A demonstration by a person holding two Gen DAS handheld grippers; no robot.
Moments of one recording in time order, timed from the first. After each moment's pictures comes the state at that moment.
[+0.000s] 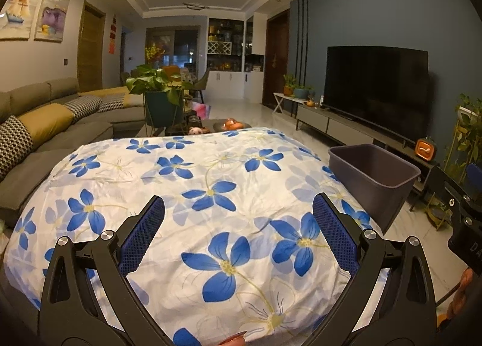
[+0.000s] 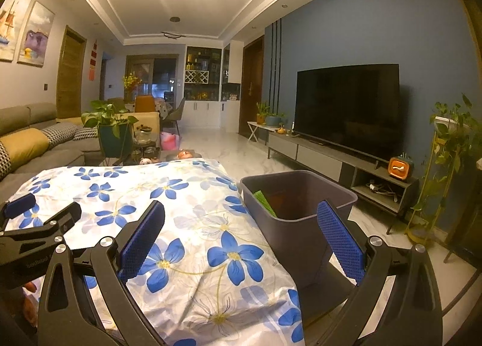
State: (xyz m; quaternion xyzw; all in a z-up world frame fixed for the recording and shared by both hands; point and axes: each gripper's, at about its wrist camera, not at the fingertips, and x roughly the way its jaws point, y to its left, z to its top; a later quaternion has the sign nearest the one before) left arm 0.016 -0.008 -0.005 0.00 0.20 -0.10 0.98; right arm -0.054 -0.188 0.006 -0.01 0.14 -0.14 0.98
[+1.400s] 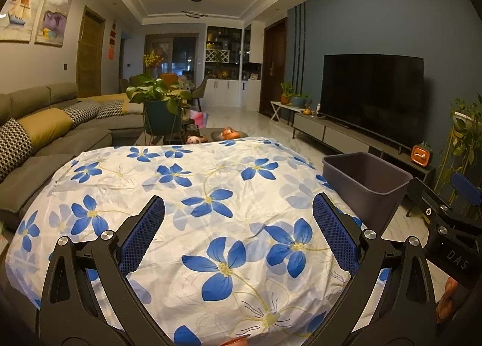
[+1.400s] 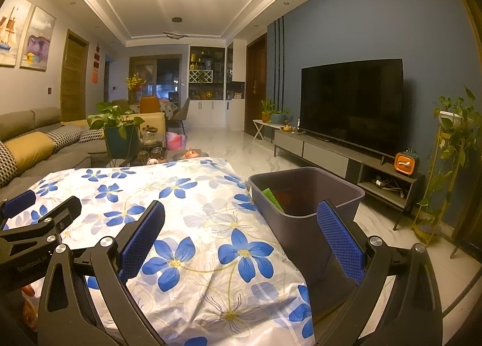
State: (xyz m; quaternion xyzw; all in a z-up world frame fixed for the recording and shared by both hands) left arm 0.001 -0.005 0.008 -0.01 0.18 -0.11 0.98; right arm -0.054 -0.178 0.003 0.00 0.14 -0.13 0.98
